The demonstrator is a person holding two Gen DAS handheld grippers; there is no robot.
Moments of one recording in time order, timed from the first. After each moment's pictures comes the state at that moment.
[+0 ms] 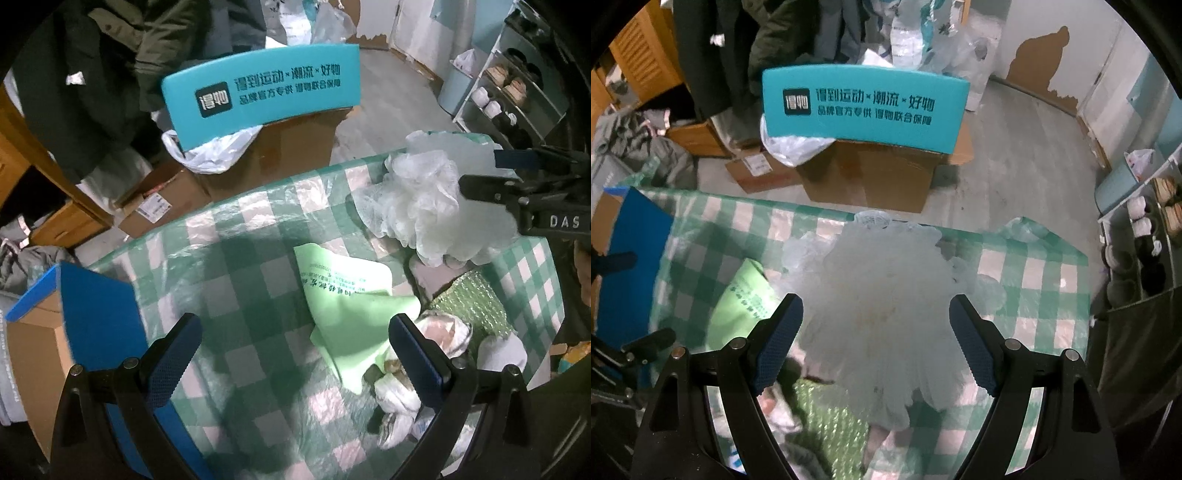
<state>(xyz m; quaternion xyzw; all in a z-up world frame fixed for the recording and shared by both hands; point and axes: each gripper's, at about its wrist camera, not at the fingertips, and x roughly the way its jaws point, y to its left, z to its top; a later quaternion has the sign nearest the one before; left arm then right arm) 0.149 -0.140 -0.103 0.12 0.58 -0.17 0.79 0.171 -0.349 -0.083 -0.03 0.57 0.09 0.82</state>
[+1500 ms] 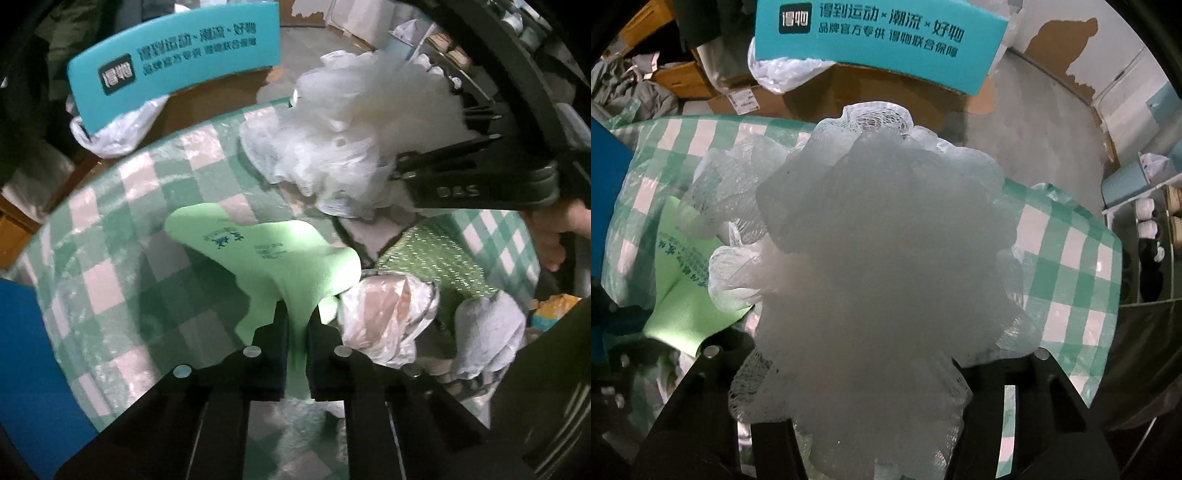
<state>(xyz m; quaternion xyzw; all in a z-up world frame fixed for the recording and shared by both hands) 0.123 -0.182 -0.151 0.12 0.60 -0.28 0.74 0.171 -0.335 -0.153 -0.09 0.62 0.08 0.77</state>
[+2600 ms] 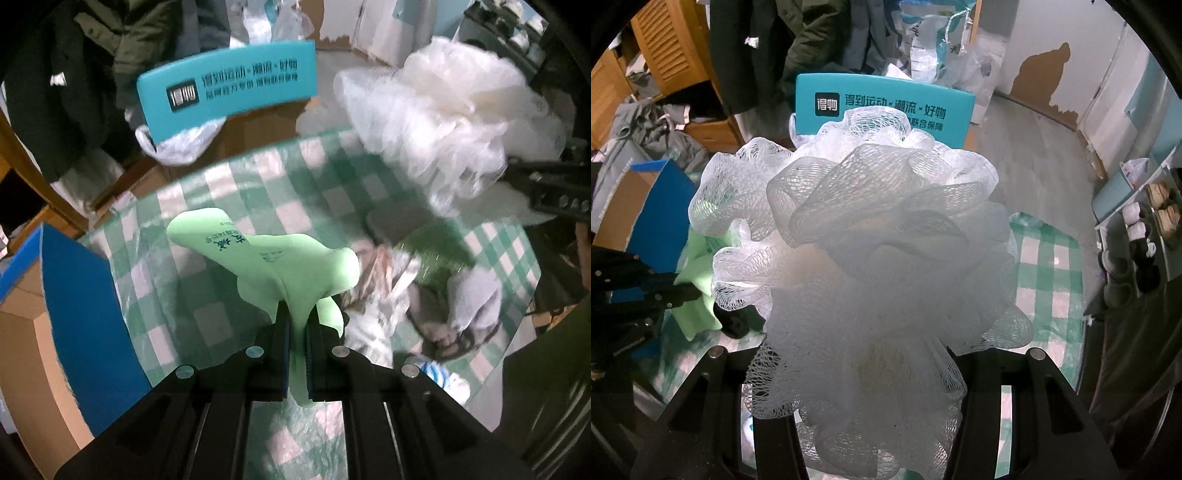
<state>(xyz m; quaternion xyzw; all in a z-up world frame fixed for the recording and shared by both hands) 0.097 -0.130 -0.103 0.12 0.57 -0.23 0.78 0.114 -0.336 -0.059 -0.04 0.54 0.10 0.83</state>
